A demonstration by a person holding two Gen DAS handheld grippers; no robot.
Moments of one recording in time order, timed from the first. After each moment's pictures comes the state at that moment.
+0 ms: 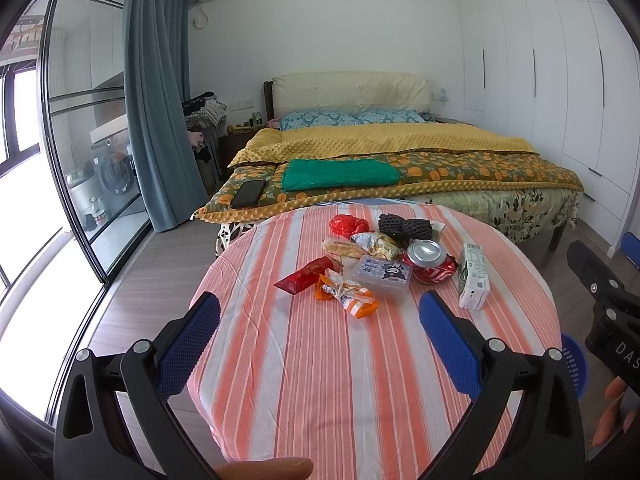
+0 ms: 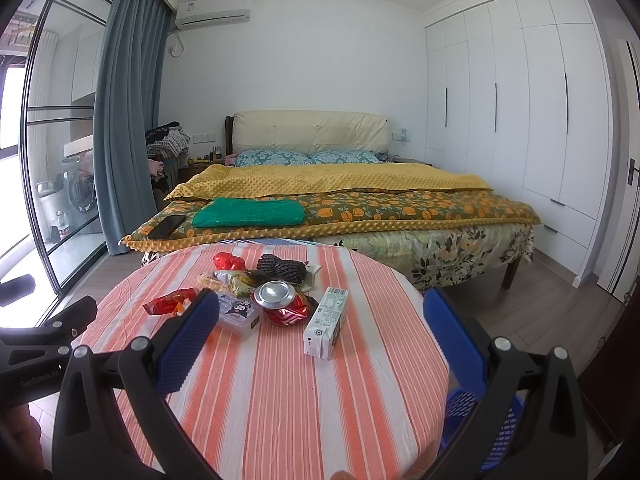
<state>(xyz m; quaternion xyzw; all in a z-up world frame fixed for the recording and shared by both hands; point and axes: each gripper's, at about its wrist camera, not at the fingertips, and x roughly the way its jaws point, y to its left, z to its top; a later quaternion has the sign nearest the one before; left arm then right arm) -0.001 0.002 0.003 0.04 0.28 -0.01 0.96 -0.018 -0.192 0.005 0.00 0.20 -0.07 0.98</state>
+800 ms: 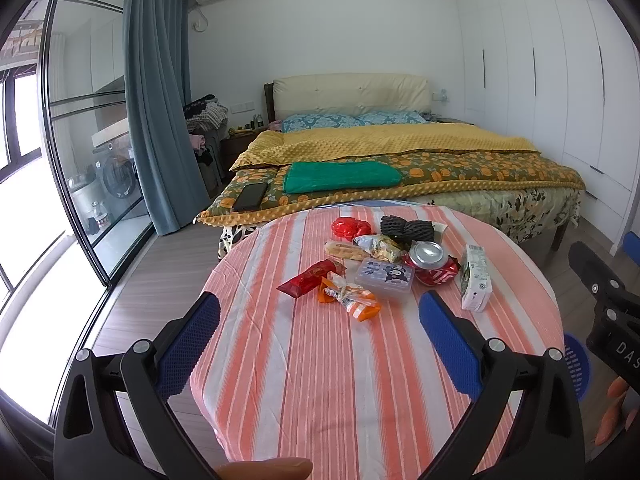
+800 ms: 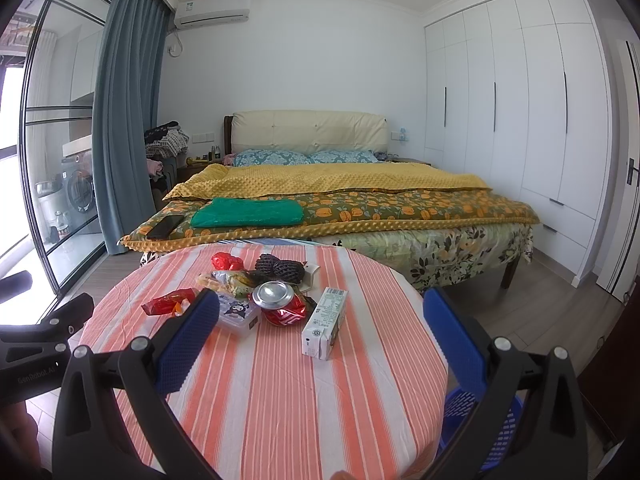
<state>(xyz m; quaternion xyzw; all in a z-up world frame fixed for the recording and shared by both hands) 0.003 0.010 0.007 0.05 0.27 -0.01 0.96 -0.019 -0.193 0.005 0.00 0.20 -0.07 0.98</state>
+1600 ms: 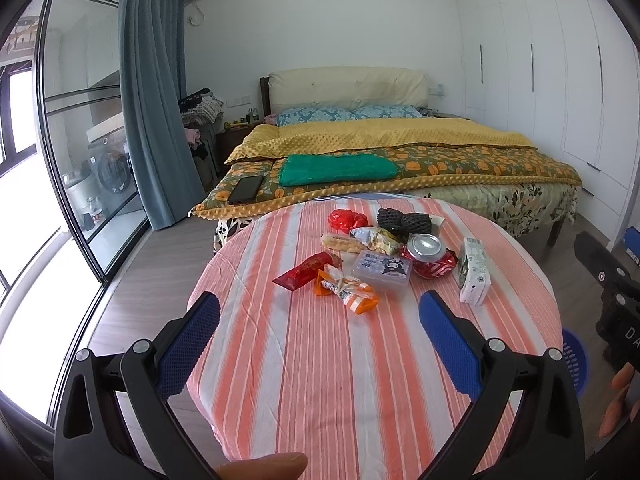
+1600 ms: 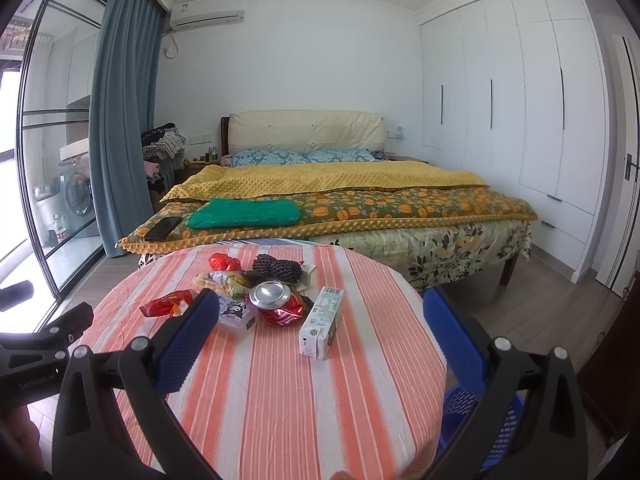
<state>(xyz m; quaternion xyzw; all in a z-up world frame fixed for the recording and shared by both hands) 0.009 0.016 0.000 0.04 0.28 -0.02 0.96 -0.018 -0.199 0.007 0.01 0.20 -0.07 0.98</state>
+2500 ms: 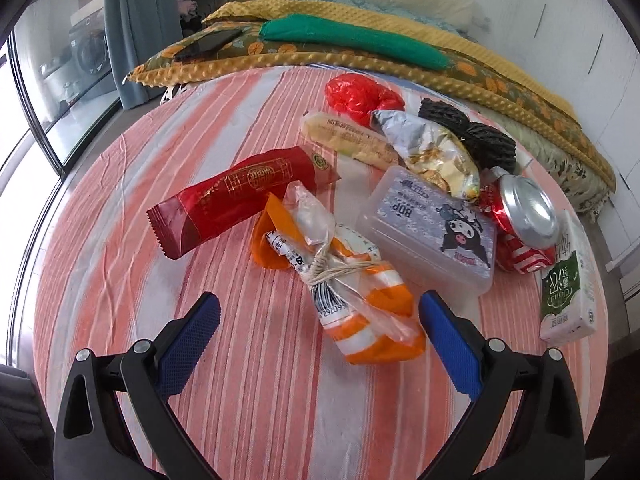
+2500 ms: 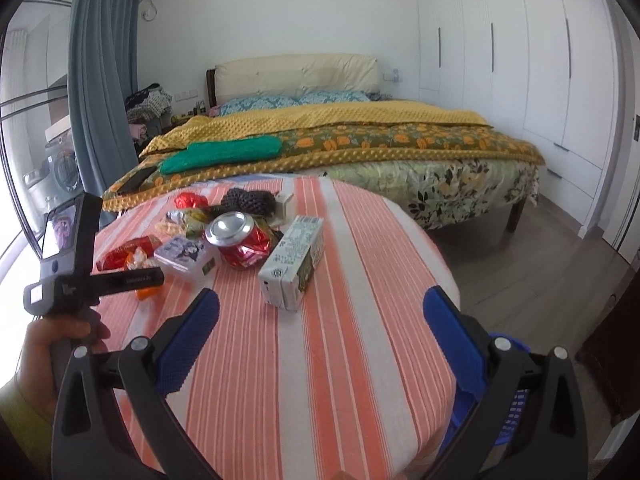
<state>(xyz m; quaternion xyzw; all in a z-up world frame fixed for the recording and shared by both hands) 0.206 -0.011 -0.167 -0.05 0.47 -0.01 0.88 0.039 -0.248 -0.080 0.04 0.30 -0.07 0.95</state>
